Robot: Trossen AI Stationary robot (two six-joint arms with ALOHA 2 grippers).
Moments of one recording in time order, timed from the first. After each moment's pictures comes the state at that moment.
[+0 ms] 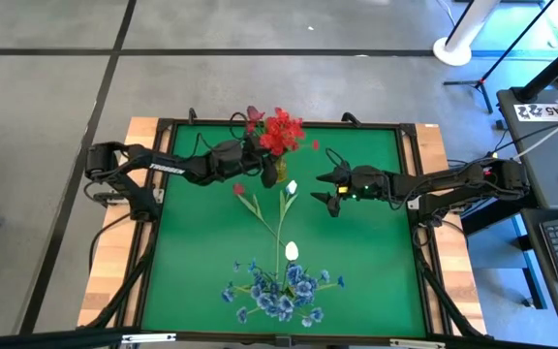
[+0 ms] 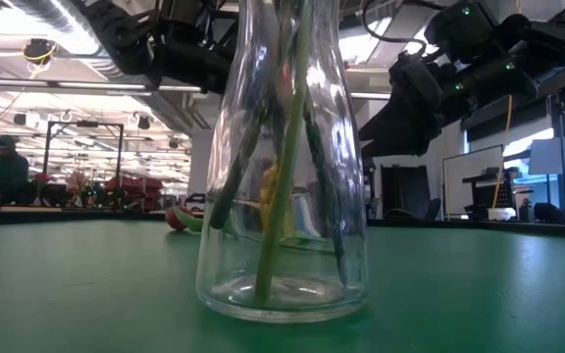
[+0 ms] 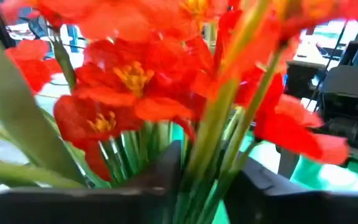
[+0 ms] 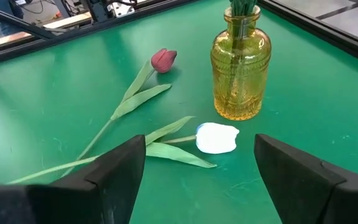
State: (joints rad) left arm 0.25 1.57 0.77 0.70 -0.28 -0.09; right arm -0.12 1.26 0.46 0.39 0.09 0.23
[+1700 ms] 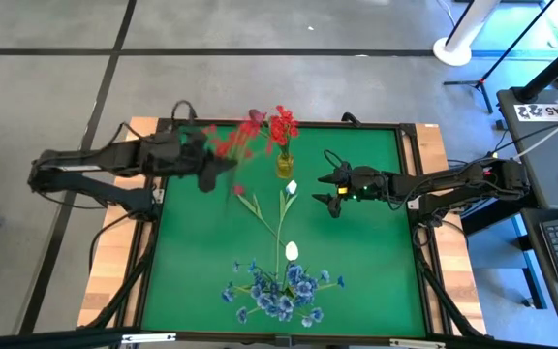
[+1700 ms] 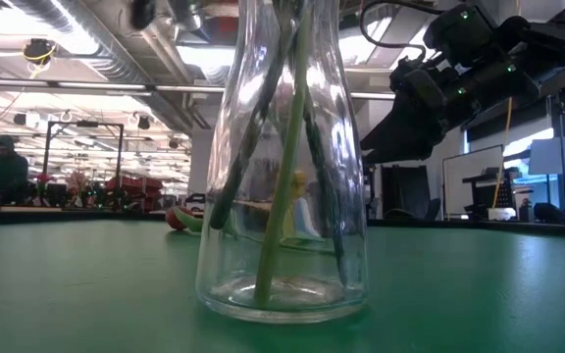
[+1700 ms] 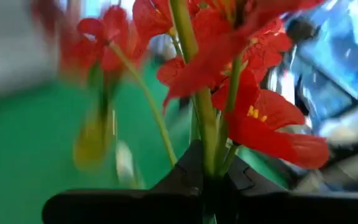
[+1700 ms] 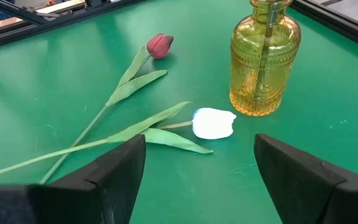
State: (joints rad) left arm 0.05 0.93 1.02 -0.44 -0.24 -0.69; right arm -0.12 1.26 0.46 0.34 0.09 0.23
